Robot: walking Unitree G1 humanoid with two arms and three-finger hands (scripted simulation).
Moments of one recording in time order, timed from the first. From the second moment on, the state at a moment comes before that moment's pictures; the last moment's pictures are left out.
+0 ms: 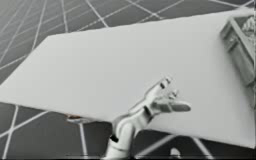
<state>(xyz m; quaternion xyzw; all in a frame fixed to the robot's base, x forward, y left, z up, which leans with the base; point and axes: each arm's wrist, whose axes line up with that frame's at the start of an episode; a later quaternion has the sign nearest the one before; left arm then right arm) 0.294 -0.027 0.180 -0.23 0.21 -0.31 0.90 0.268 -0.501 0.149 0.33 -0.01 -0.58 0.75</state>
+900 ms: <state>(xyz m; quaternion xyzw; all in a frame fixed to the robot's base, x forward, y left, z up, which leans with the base) 0.274 -0.040 0.169 -0.24 0.22 -0.33 0.89 0.239 -0.510 0.134 0.29 0.01 -0.57 0.77</state>
